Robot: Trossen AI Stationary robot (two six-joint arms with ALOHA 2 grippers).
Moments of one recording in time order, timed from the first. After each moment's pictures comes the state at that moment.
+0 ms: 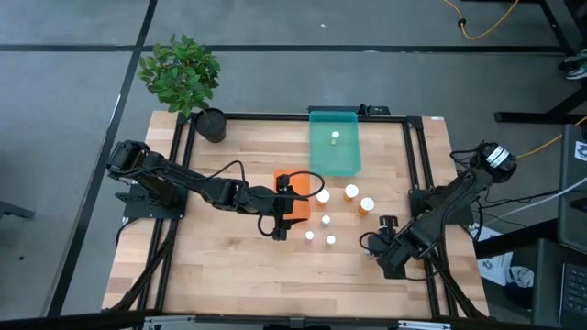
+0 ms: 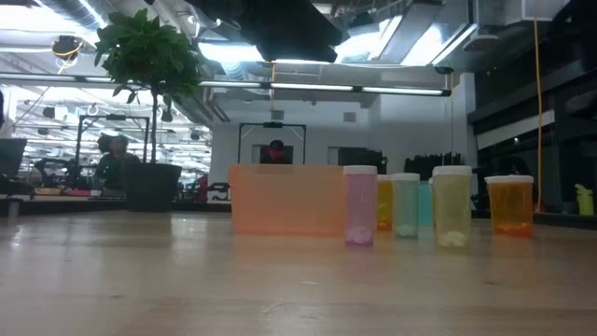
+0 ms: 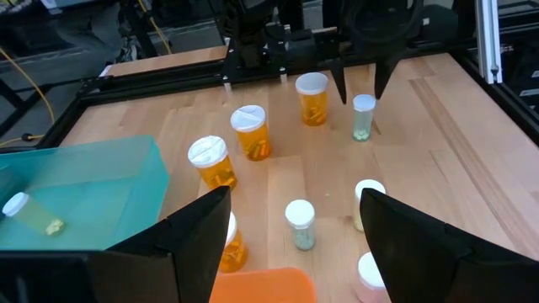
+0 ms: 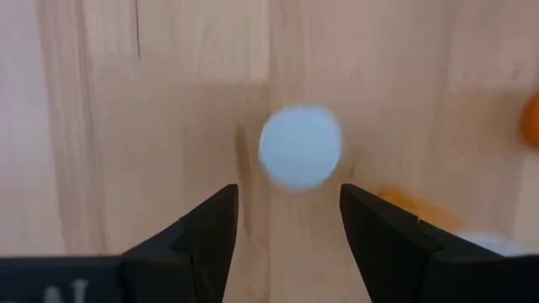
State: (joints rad) left arm -0.21 1.57 1.00 0.14 -0.28 0.04; right arm 0.77 1.41 0.80 -0.77 0.13 0.77
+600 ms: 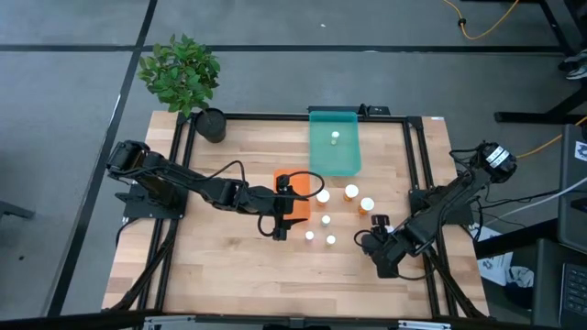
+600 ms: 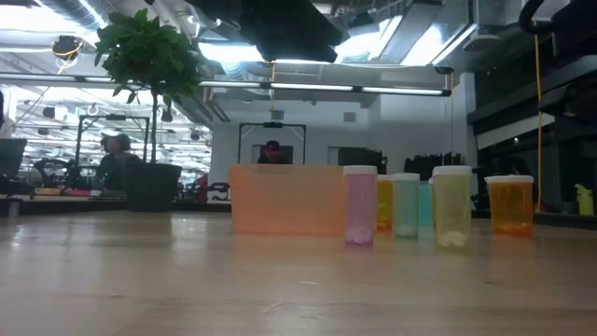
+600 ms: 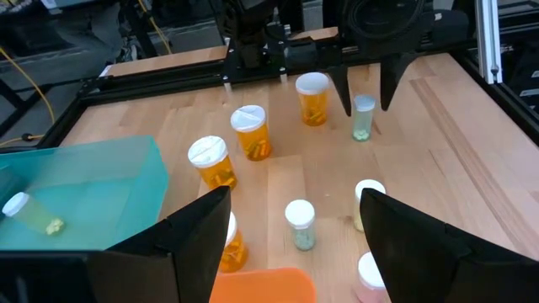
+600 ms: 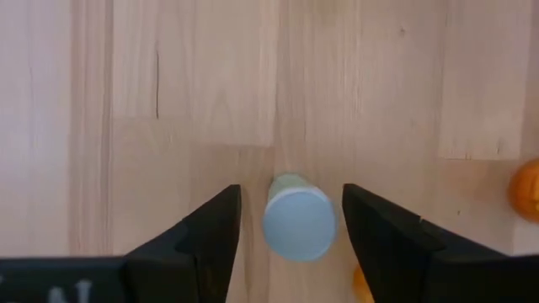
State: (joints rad) left arm -0.21 1.57 1.00 0.14 -0.28 0.03; right arm 0.73 1.41 0.80 -0.67 0.17 0.68
